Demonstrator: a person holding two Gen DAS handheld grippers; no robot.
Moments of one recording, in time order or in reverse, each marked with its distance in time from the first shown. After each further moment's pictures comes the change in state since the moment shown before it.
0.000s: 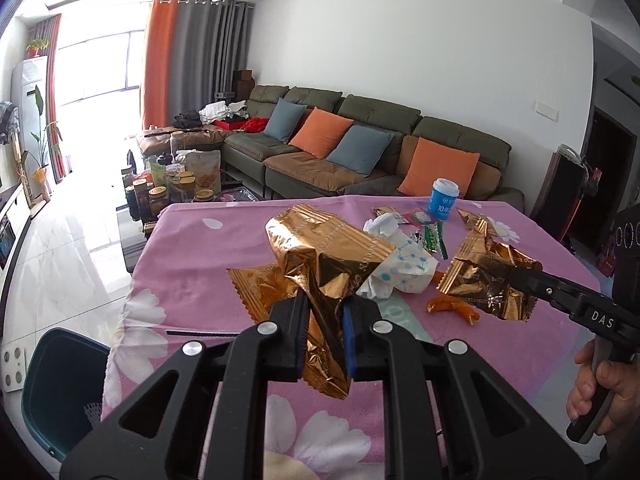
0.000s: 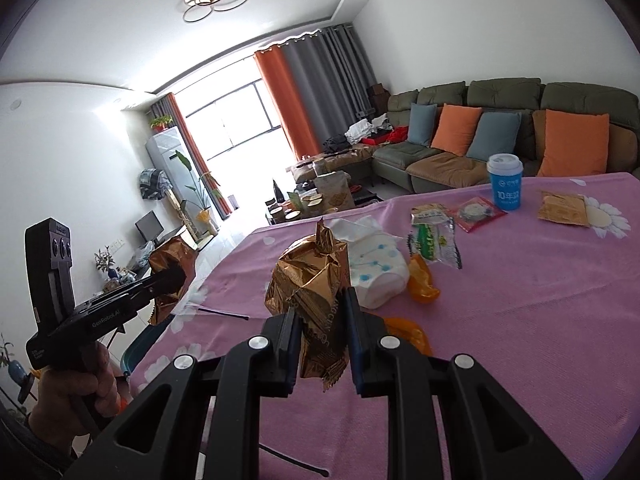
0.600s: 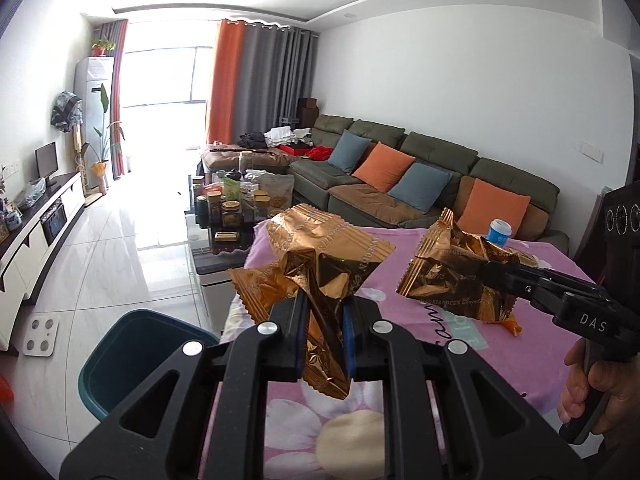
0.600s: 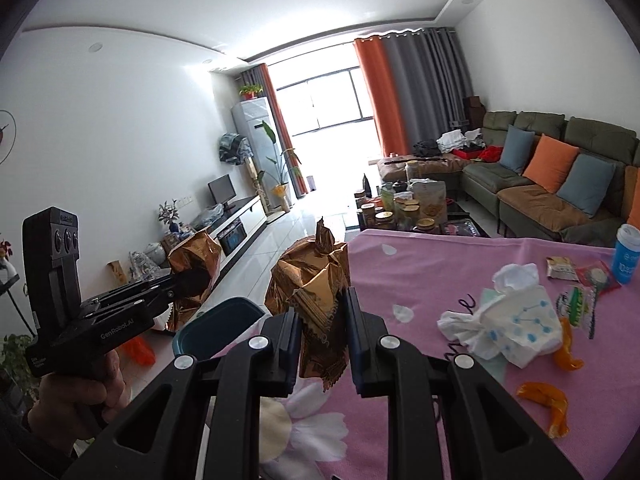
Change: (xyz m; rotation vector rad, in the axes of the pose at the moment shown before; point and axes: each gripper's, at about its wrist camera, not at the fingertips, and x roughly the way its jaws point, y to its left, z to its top) left arm -0.114 0.066 -0.022 -0.108 -0.117 0.218; right arm 0.056 0.124 0.018 -0.230 0.046 0.255
